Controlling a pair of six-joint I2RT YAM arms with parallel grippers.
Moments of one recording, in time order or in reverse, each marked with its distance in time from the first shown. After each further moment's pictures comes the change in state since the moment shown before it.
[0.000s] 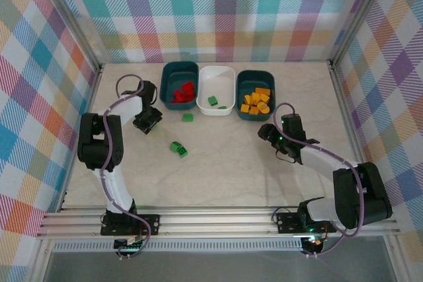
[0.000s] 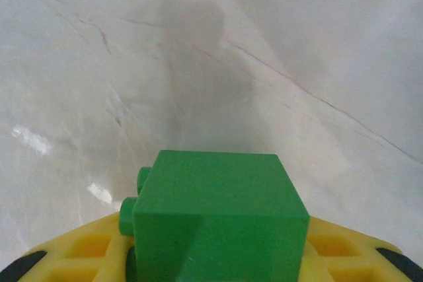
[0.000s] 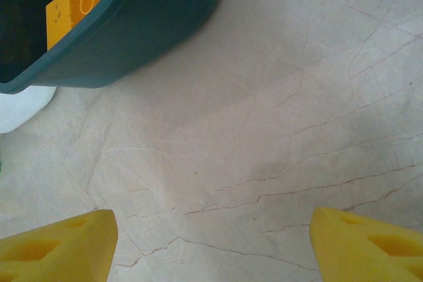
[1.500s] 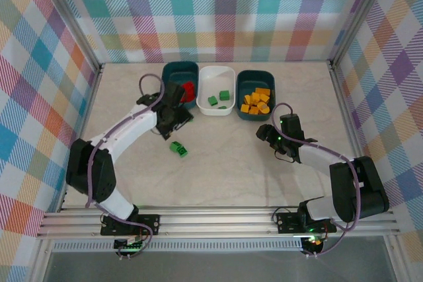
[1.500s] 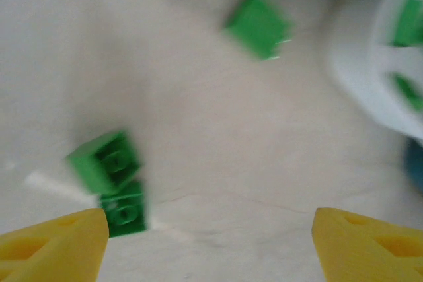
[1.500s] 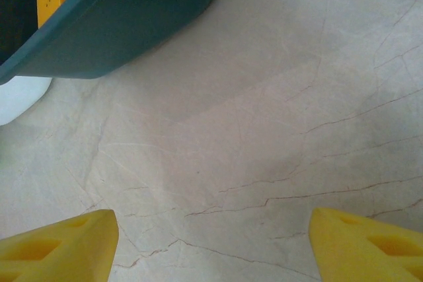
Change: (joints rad) left arm -0.324 -0.302 -0.076 -0.108 0.023 -0.161; right arm 0.002 0.050 0.000 0.039 -0.031 0.000
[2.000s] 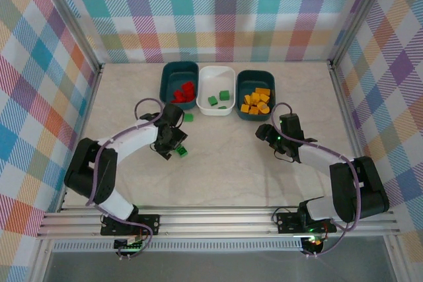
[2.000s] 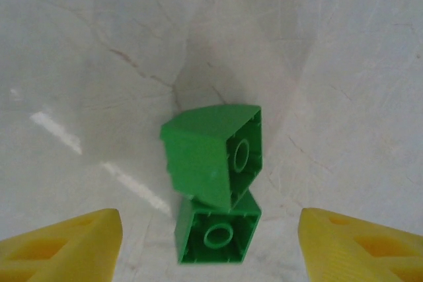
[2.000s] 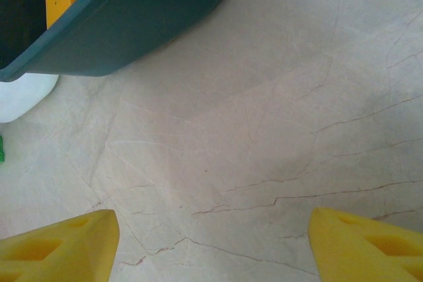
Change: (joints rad) left arm 0.010 0.017 -0.256 0.167 0.042 -0.215; right arm 0.008 -0.001 0.005 0.000 -0.006 0.000
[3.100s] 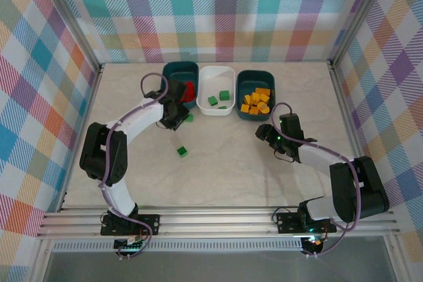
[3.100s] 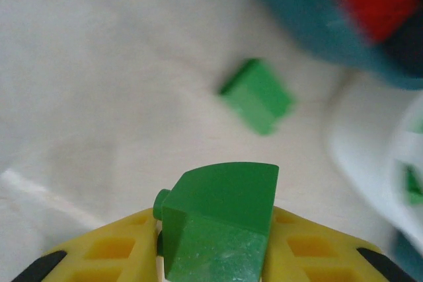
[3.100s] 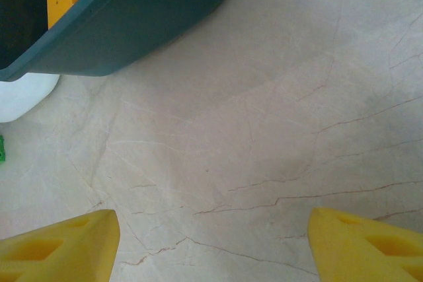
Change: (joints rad) left arm 0.032 0.186 0.404 -0.050 -0.047 0.160; right arm 0.005 0.000 0.001 0.000 0.000 0.000
